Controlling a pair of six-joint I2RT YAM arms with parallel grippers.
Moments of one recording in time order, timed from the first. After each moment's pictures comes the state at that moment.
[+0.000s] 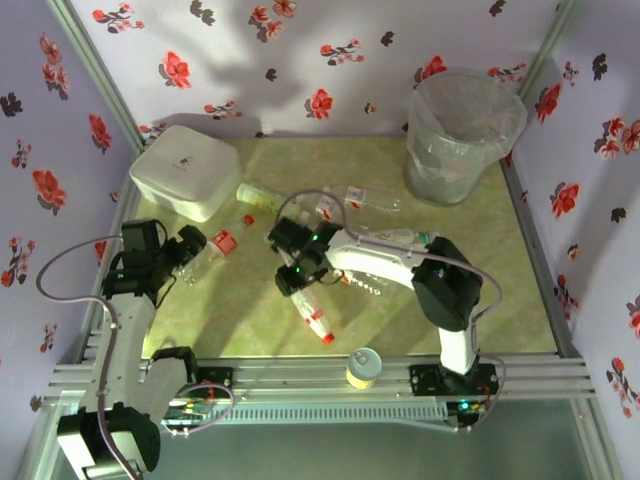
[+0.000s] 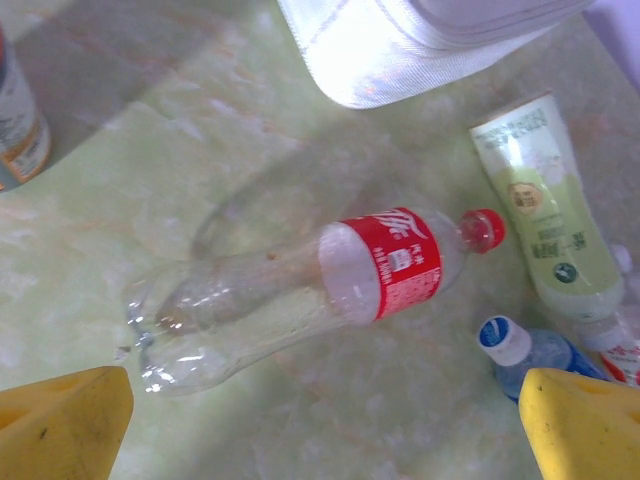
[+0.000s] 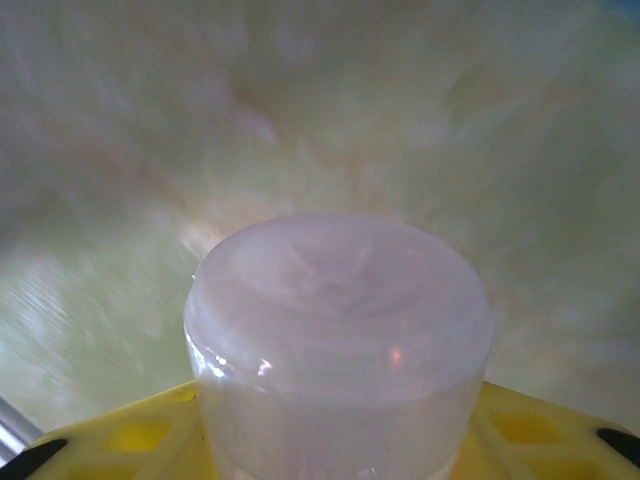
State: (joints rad) left arm 0.06 0.86 0.73 -0.68 0.09 -0.65; right arm 1.00 1.88 1.48 -0.78 -0.12 0.38
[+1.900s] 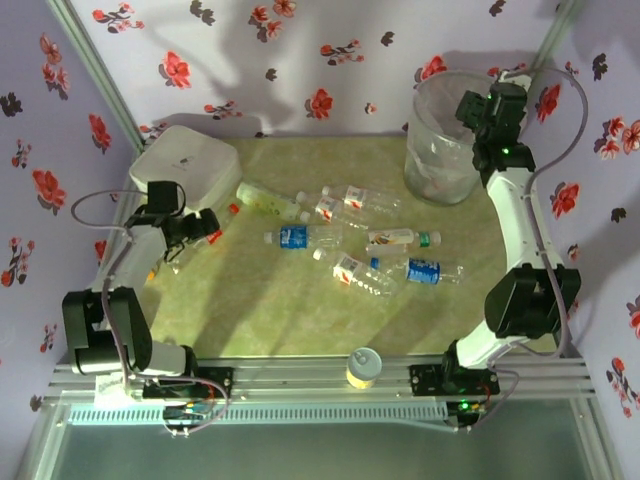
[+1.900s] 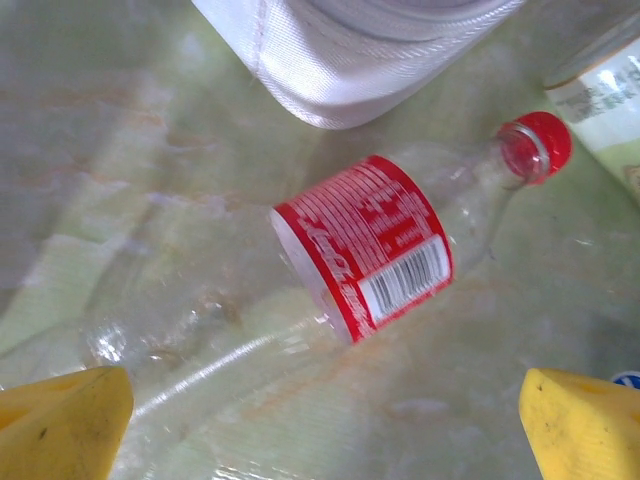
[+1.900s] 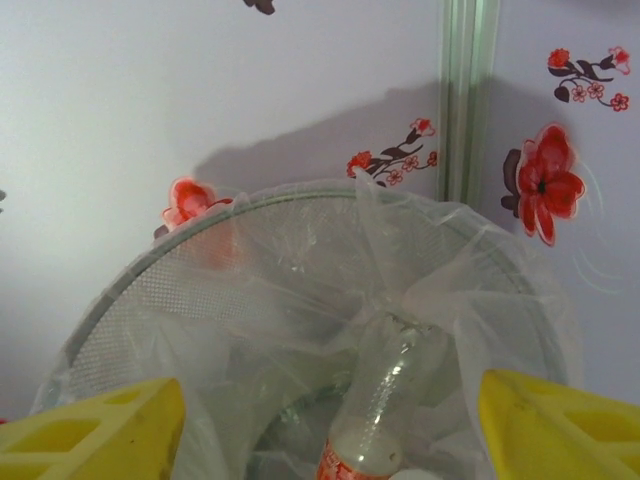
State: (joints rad) left arm 0.02 1.41 0.96 -0.58 0.02 -0.36; right arm -0.01 1.58 1.63 -0.33 0.24 0.25
